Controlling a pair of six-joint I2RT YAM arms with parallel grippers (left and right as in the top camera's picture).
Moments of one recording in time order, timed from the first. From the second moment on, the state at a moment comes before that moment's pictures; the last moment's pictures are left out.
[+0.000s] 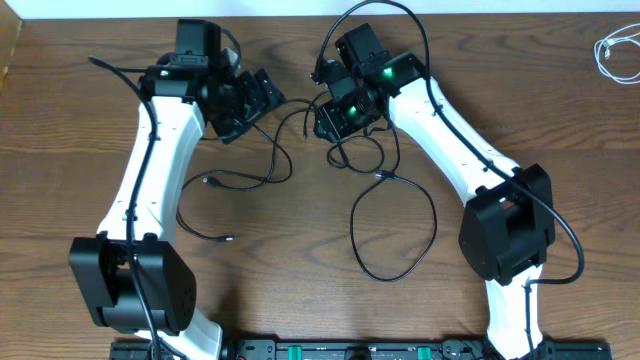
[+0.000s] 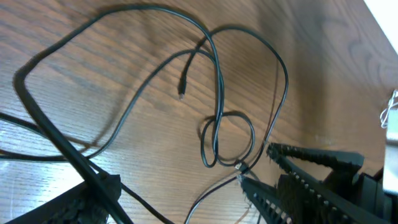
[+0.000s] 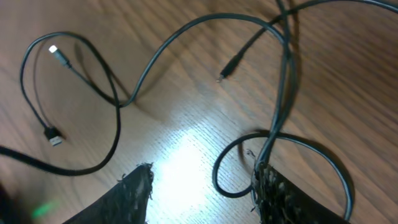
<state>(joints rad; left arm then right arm) -0.06 1.77 1.59 -0.96 0.39 -0.60 0.52 2.15 1.93 -0.94 -0.38 0.00</state>
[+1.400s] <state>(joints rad) 0.24 1.76 1.59 -0.92 0.58 -0.68 0.70 2.15 1.93 -0.72 -0.54 -0.08</state>
